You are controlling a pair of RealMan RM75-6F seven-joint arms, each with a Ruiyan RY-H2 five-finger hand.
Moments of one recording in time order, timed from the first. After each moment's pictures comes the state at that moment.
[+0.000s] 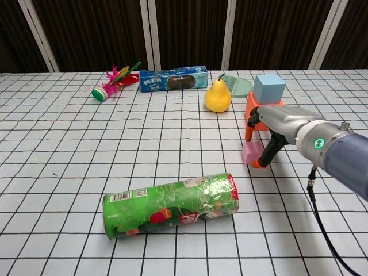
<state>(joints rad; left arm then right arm) -0.08 -1.06 -0.07 -1.66 1.28 1.38 0.11 0.73 -1.76 0.26 -1.55 -0.67 1.20 -0.76</state>
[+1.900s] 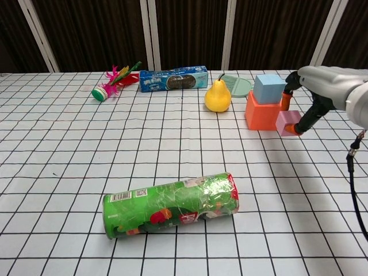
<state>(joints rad) -0.08 -1.05 -0.07 -1.67 1.30 1.39 0.08 0.69 -1.57 0.29 -1.81 -0.66 1.38 -0.83</state>
